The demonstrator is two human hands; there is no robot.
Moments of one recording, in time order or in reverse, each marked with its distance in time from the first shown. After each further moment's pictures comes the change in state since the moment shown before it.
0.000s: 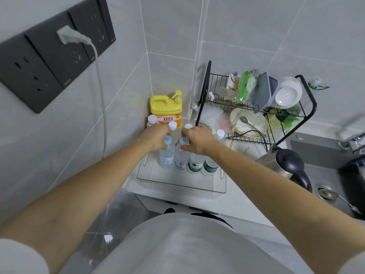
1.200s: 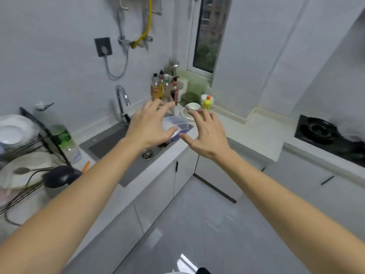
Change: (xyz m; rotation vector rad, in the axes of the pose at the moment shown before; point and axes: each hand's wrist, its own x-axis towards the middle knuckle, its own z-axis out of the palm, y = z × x) left_hand -0.193 0.662 0.045 0.041 0.318 1.234; right_hand -0.696 0.133 -0.123 -0.140 0.621 1.288
